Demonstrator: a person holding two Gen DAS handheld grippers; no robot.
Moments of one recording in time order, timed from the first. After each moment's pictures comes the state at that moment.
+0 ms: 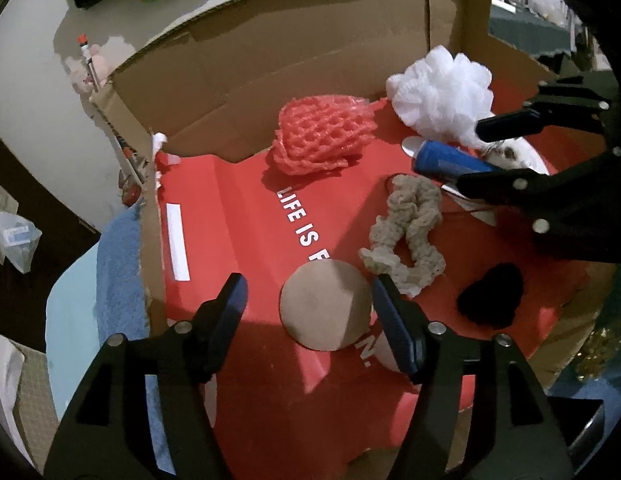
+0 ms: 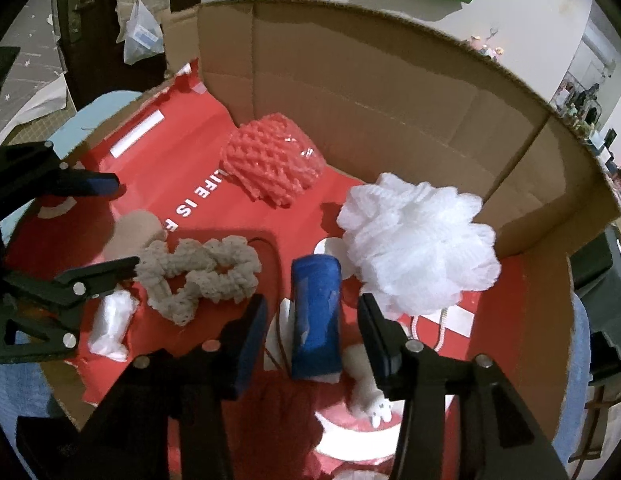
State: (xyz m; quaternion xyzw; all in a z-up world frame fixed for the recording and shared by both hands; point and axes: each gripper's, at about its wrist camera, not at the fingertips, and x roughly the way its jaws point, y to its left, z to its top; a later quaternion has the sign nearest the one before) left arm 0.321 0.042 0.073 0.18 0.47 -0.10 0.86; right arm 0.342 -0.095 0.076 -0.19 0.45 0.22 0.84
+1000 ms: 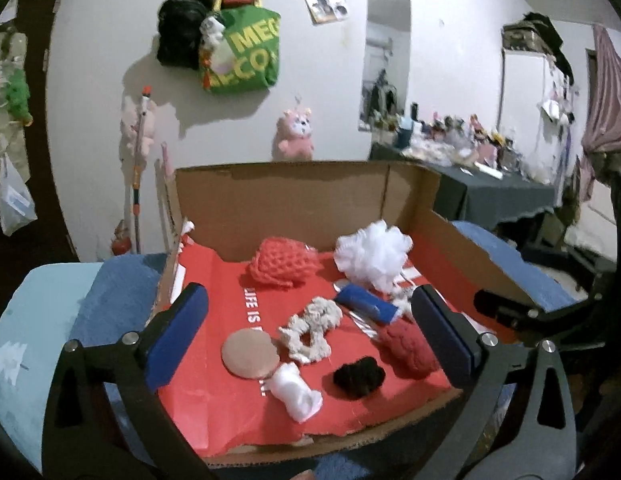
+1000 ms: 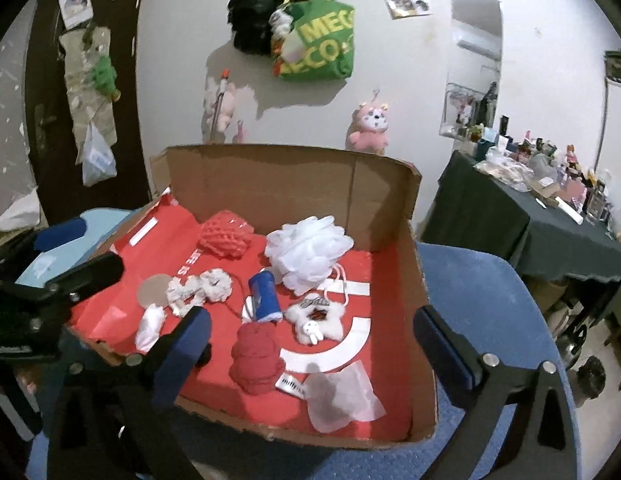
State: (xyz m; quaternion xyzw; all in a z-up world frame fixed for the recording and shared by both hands) left arm 0.225 0.033 0.135 0.00 0.24 -0.11 0.97; right arm 0.229 -0.176 0.129 -0.06 0.28 0.11 0.95
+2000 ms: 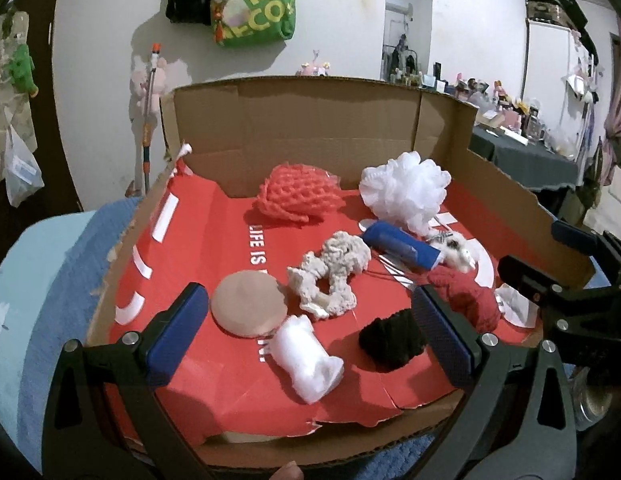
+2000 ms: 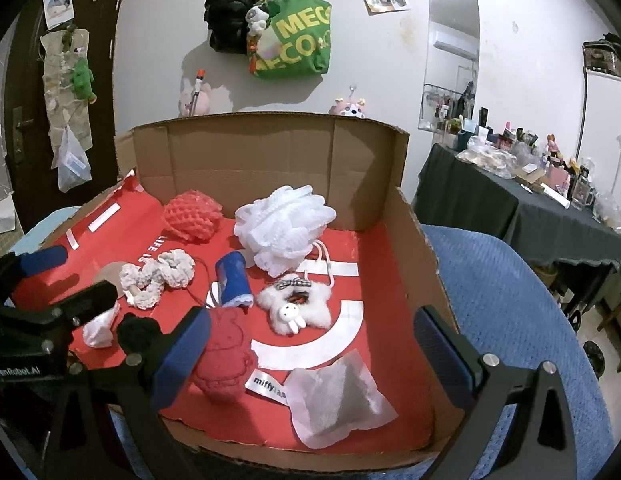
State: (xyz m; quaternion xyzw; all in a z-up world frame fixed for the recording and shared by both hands) left arm 0.250 0.028 0.072 0.01 0.30 -0.07 0.95; right arm 0.242 -0.175 0.080 -0.05 0.28 0.07 0.96
